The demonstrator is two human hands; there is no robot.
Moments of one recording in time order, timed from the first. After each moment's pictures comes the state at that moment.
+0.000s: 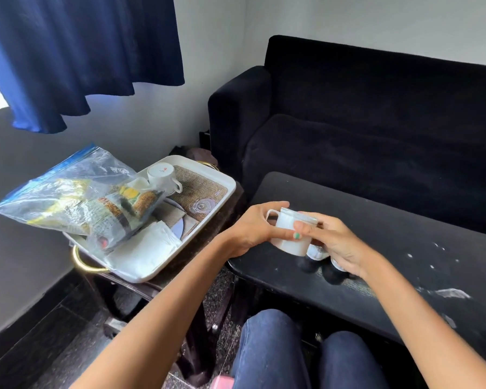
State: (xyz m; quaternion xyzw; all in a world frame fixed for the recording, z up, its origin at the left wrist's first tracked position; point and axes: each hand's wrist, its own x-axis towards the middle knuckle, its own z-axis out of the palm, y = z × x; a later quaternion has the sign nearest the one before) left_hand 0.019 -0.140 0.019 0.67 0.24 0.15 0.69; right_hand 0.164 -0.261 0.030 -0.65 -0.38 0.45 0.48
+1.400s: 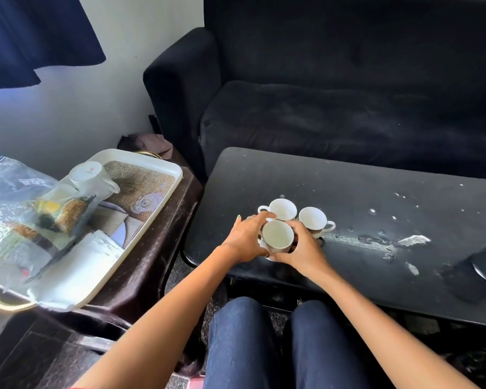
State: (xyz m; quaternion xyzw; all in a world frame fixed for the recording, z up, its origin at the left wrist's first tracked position) left_hand 0.097 -0.168 -0.062 0.92 0.22 0.01 0.32; right_hand 0.190 -0.296 -0.078 -0.81 -0.34 0.22 0.43
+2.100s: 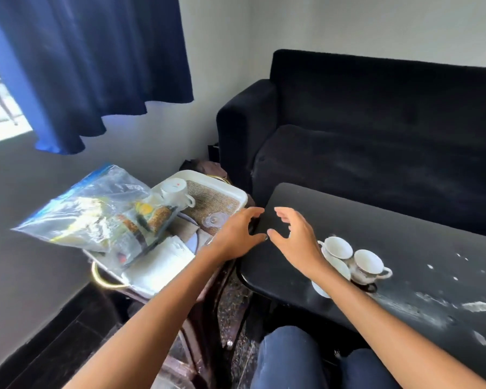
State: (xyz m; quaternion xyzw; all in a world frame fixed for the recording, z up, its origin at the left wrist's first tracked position) left_hand -0.020 -0.089 0.003 0.87 0.32 0.17 0.33; right_hand 0.102 -0.193 0.007 -0.75 -0.50 0.13 0.41
